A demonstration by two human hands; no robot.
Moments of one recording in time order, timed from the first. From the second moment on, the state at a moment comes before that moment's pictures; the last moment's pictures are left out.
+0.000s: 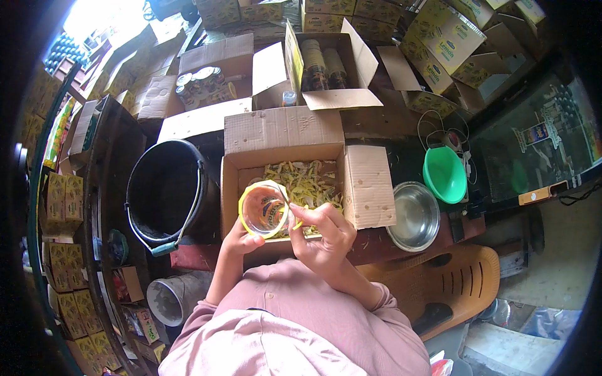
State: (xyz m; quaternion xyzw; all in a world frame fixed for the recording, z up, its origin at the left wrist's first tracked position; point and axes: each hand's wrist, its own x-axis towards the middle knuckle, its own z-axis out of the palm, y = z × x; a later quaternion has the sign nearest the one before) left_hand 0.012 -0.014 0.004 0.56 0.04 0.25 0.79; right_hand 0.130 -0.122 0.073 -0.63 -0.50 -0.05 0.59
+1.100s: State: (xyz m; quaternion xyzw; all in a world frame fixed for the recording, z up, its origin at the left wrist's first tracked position) left_hand 0.008 -0.010 0.010 0.63 0.03 0.24 0.74; right_hand 0.139 -0.121 0.066 -0.62 -0.50 -0.01 0.60
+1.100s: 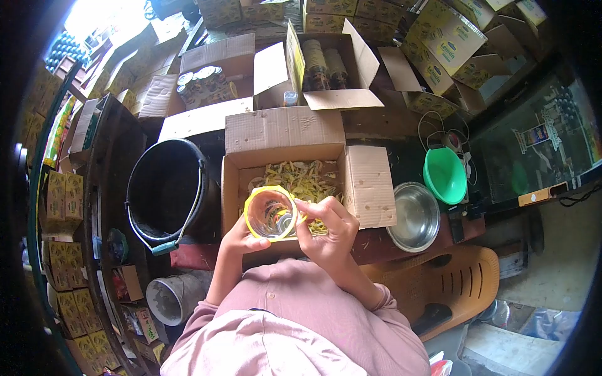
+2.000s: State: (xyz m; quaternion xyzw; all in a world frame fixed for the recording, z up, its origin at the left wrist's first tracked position) left_hand 0.014 -0.012 0.014 0.69 0.09 0.29 0.66; right_hand 0.134 -0.125 0.058 -0.64 -0.51 -0.03 0.58
